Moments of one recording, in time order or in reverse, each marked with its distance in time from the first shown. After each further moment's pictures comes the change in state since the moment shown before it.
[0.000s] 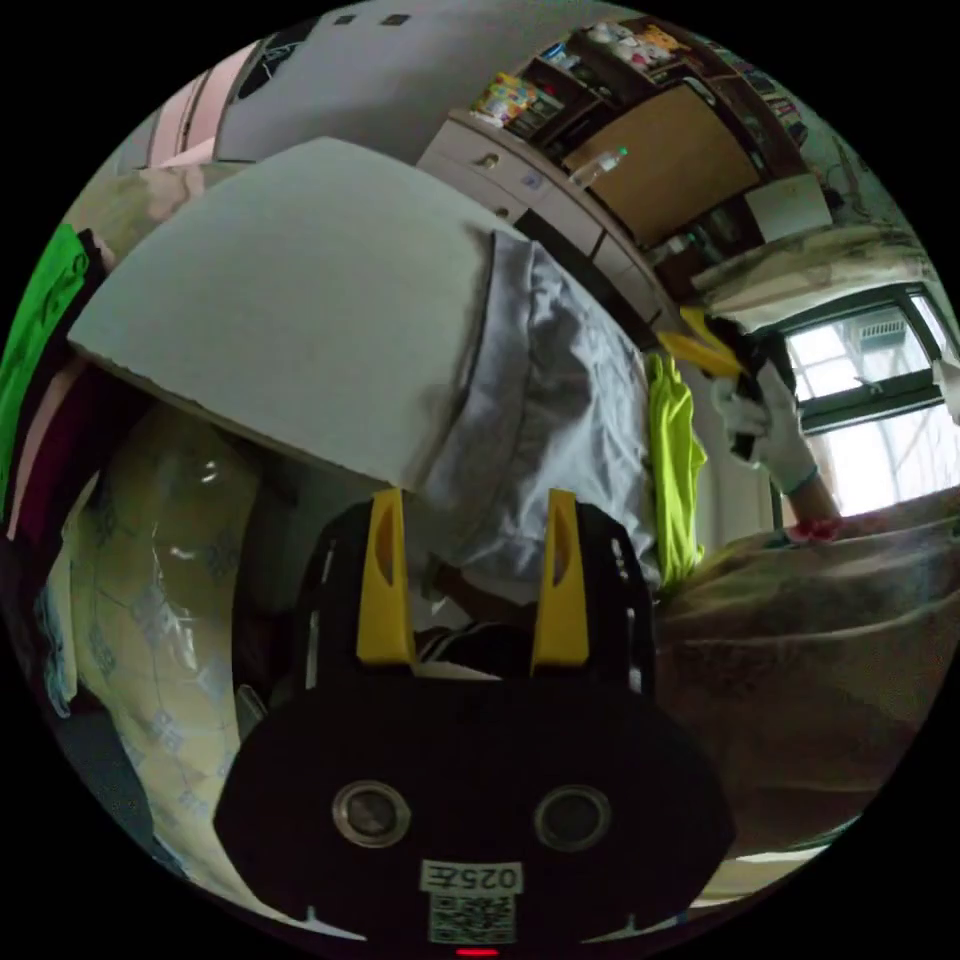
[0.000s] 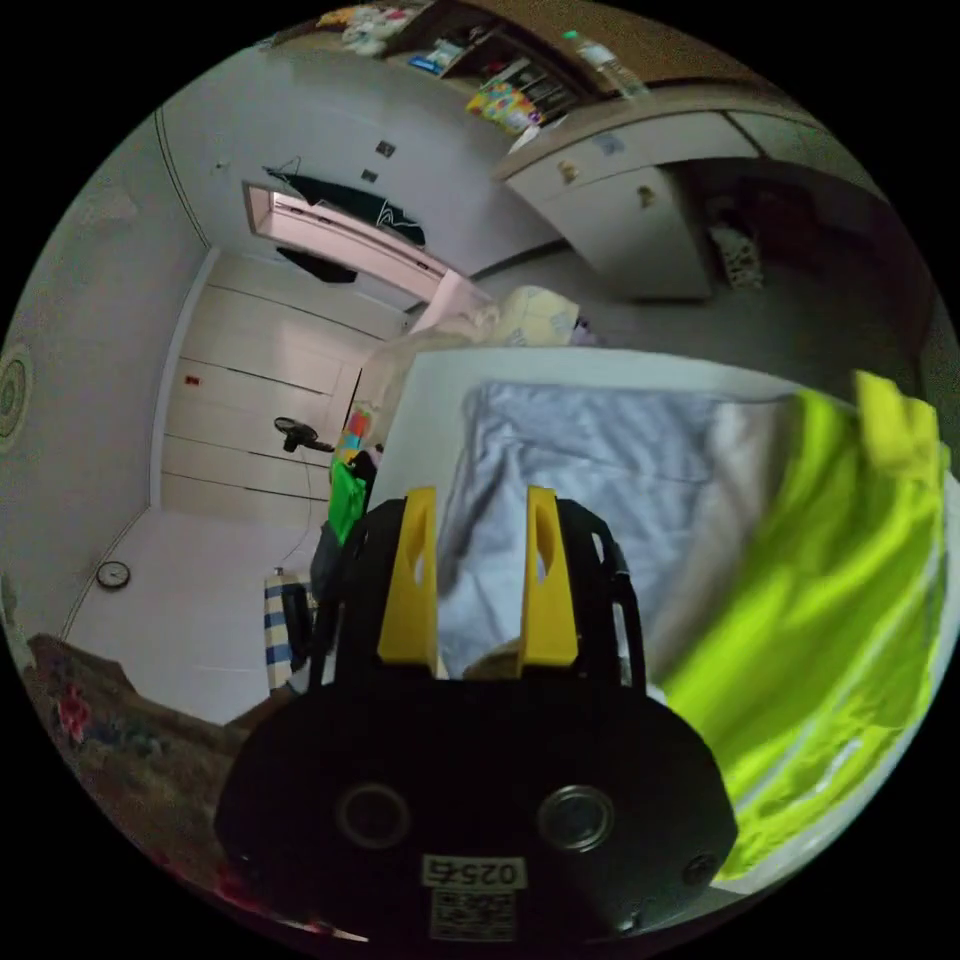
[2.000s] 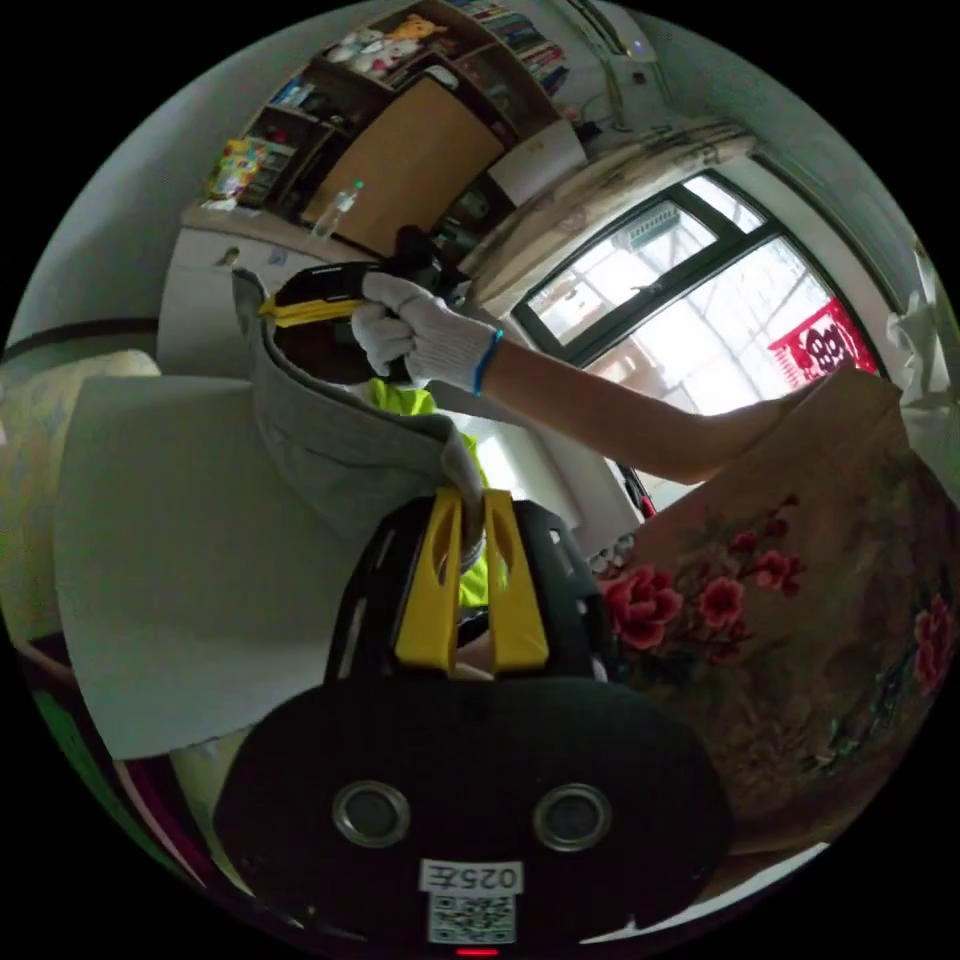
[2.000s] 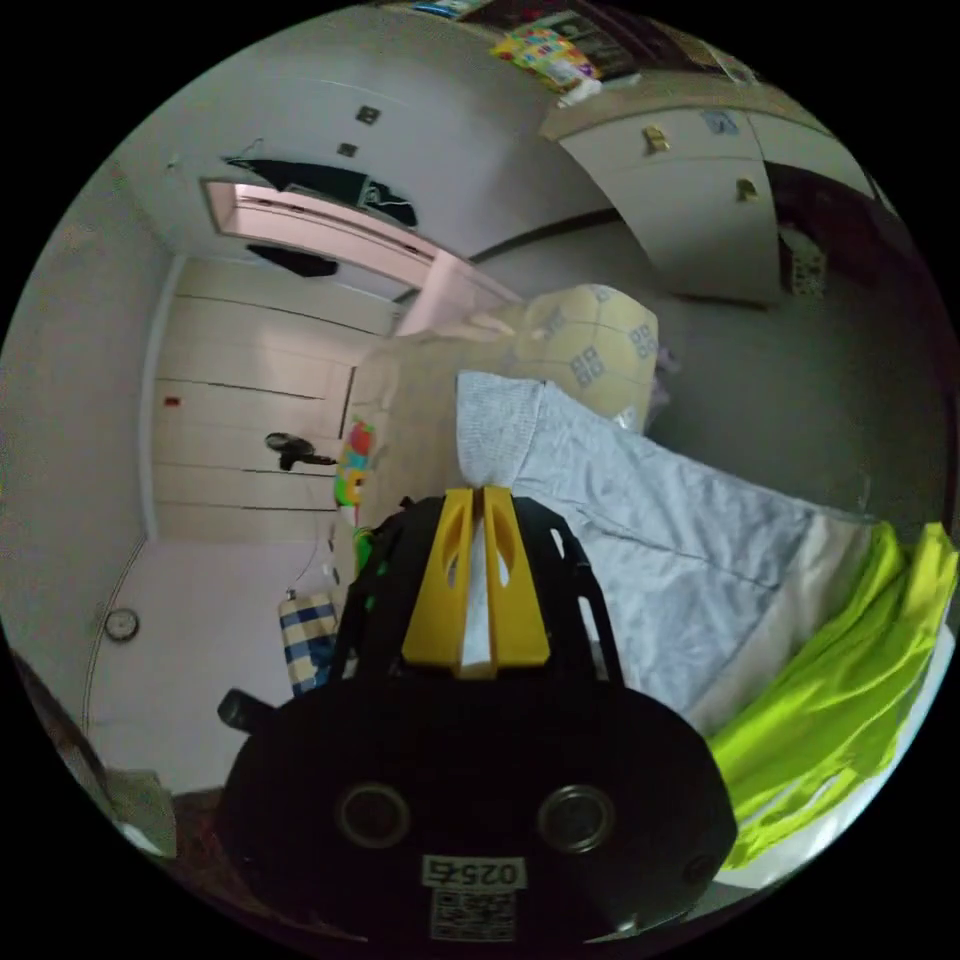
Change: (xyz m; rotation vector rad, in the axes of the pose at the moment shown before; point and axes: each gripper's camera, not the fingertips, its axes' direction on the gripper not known) left arm -0.046 -0.082 -0.211 -0.034 0.430 0.543; right arm -0.145 -0.180 0.103 -0.074 0.005 0.073
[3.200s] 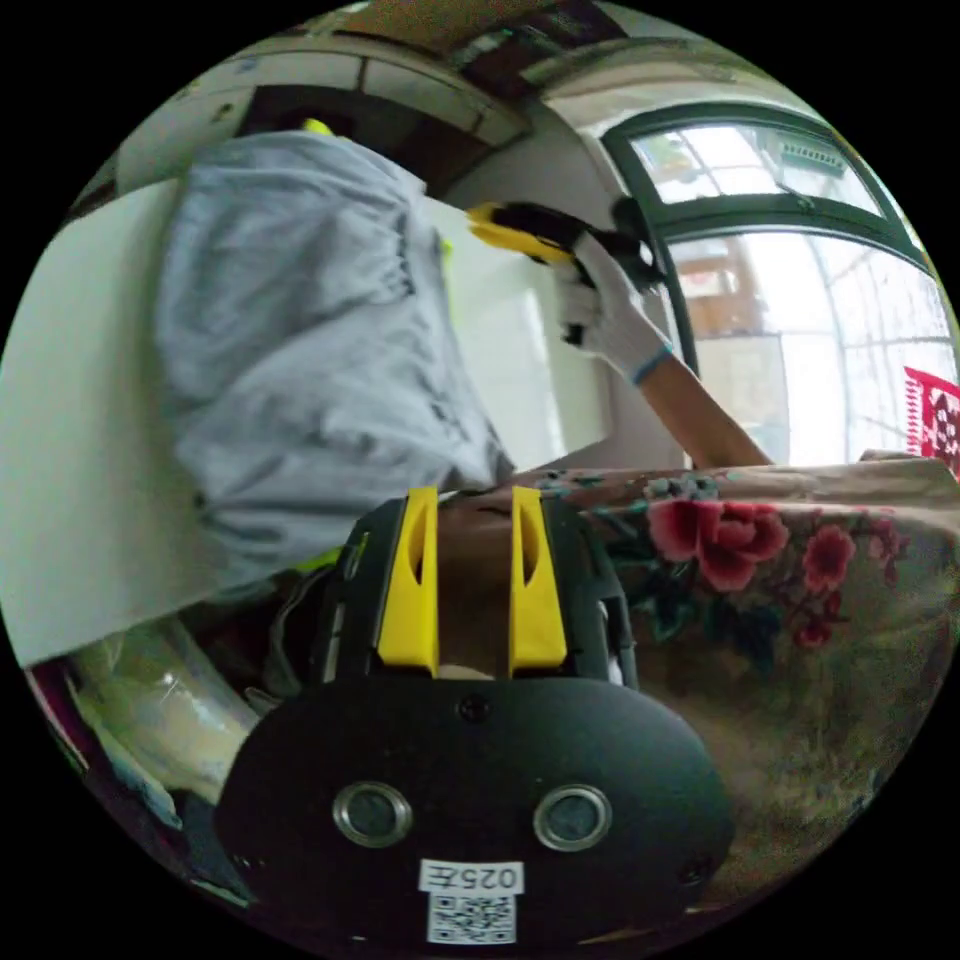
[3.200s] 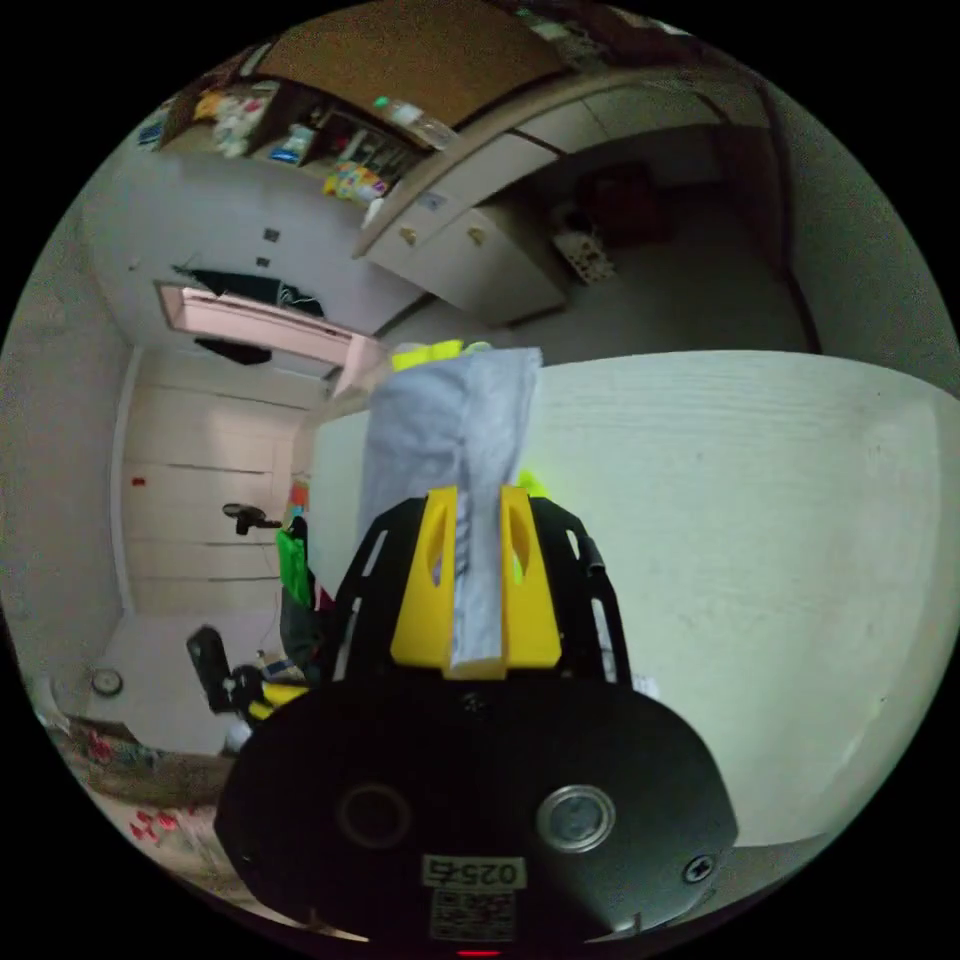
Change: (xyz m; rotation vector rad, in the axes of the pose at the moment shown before) left arm 0.091 -0.076 0.340 -0.476 -0.098 -0.292; right arm 0.306 0.229 -0.295 0.201 0.126 0.183
